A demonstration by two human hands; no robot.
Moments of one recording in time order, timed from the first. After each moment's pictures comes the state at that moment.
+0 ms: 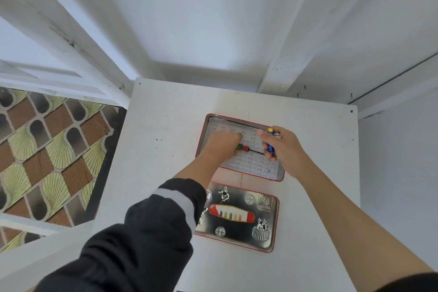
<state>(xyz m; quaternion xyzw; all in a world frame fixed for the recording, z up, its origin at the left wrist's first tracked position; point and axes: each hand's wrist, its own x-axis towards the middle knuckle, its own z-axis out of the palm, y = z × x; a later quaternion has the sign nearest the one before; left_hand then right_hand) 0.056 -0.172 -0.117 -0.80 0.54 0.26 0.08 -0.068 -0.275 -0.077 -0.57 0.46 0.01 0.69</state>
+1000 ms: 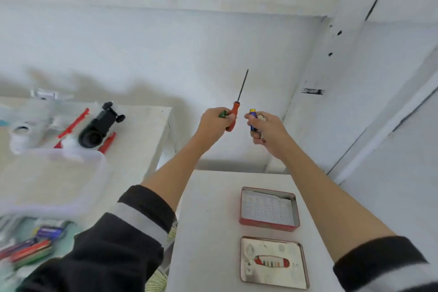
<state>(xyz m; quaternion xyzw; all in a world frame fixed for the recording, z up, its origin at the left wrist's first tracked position) 0.169 -0.052 0.251 -0.75 0.34 0.24 -0.51 0.052 -0.149 0.252 -0.62 0.34 -0.21 0.67</state>
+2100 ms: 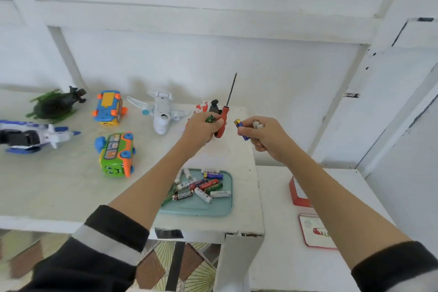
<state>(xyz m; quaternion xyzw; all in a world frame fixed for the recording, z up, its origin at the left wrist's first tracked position) 0.268 0.297 0.315 -0.69 0.35 0.26 -0.57 0.131 0.177 0.317 -0.72 0.26 -0.20 0.61</state>
